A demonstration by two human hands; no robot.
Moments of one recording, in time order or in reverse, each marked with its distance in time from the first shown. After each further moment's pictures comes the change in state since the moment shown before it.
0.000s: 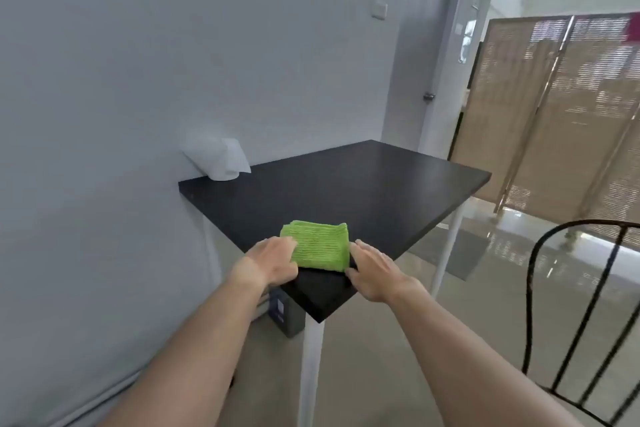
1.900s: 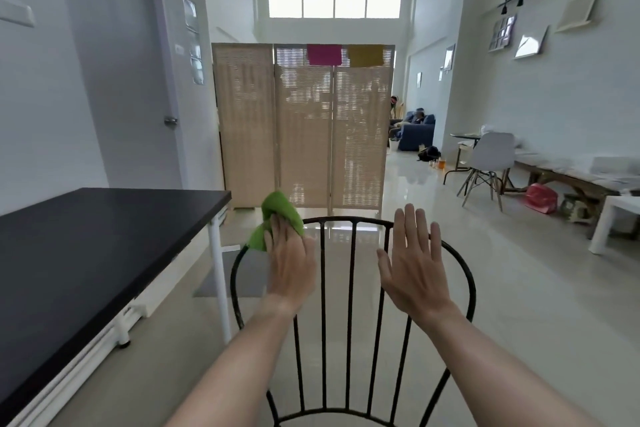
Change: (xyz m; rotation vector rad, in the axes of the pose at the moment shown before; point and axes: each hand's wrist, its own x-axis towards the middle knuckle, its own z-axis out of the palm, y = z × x) left_hand 0.110 0.548 0.118 -0.754 0.319 0.673; right_hand -0.267 0.402 -0.152 -0.630 0.719 0.839
